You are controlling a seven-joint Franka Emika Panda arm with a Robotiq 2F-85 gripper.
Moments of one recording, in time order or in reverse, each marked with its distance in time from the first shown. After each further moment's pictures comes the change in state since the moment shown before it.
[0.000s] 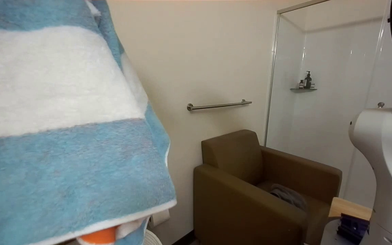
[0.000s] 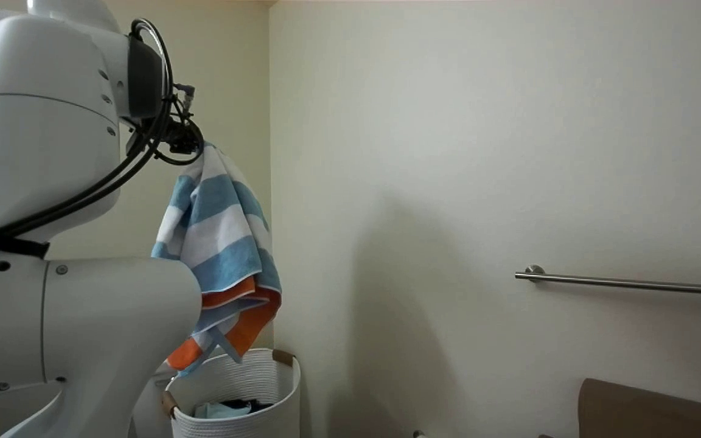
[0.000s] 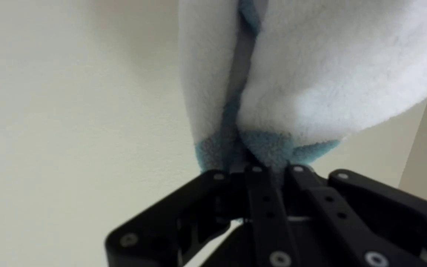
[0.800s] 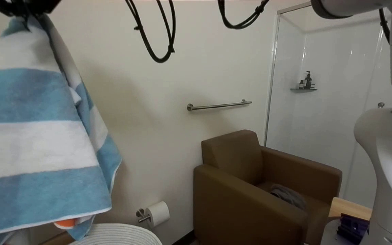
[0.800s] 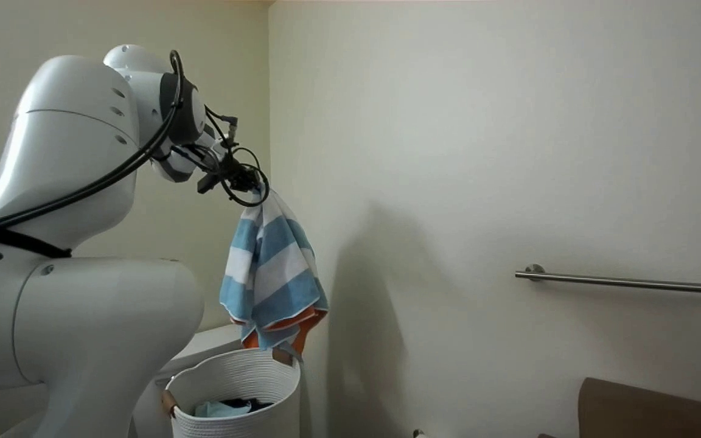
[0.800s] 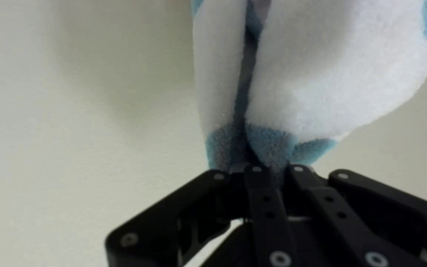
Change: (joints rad) arm -0.302 0.188 -0.053 0.044 0.194 0.385 -0.061
